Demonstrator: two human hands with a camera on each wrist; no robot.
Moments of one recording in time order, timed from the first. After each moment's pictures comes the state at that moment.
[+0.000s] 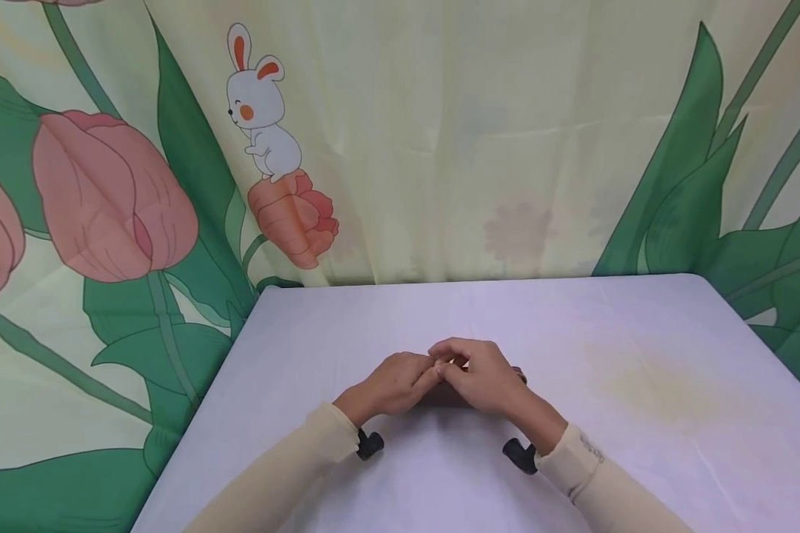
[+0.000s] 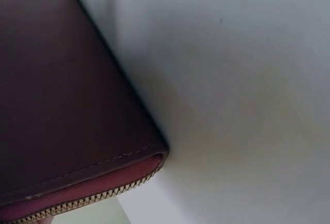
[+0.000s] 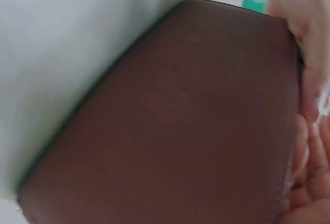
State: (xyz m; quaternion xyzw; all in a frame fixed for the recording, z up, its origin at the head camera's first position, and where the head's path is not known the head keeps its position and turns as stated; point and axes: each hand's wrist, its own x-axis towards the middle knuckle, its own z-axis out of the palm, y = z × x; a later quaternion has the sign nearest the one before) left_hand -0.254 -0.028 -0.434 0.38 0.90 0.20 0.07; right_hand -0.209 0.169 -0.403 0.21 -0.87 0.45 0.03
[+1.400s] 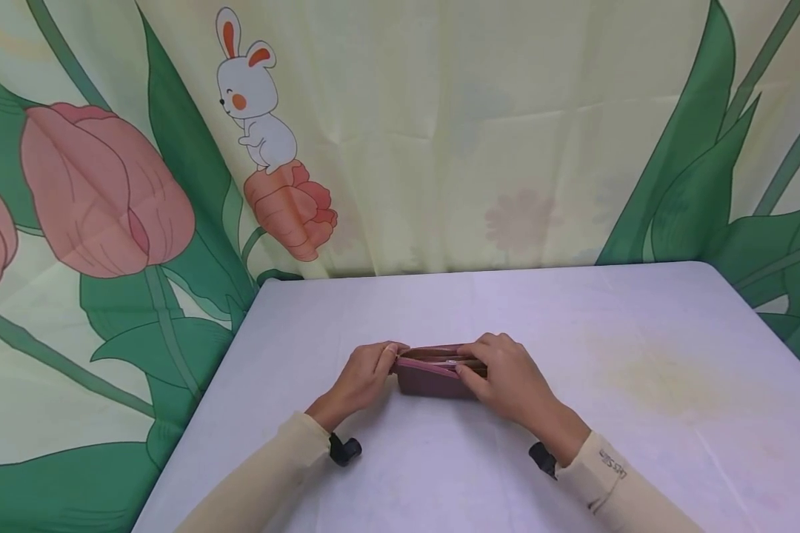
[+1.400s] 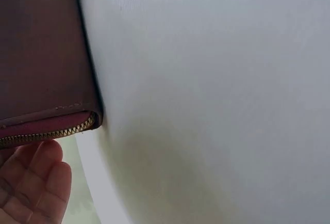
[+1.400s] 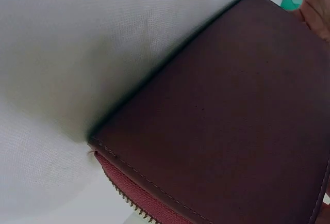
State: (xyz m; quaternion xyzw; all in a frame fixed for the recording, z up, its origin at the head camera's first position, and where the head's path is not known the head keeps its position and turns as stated) left_hand -0.249 -0.074 -0.457 0.24 0.90 0.38 -0.02; right_hand -0.199 0.191 -0.427 0.22 -0.92 0.28 0.16
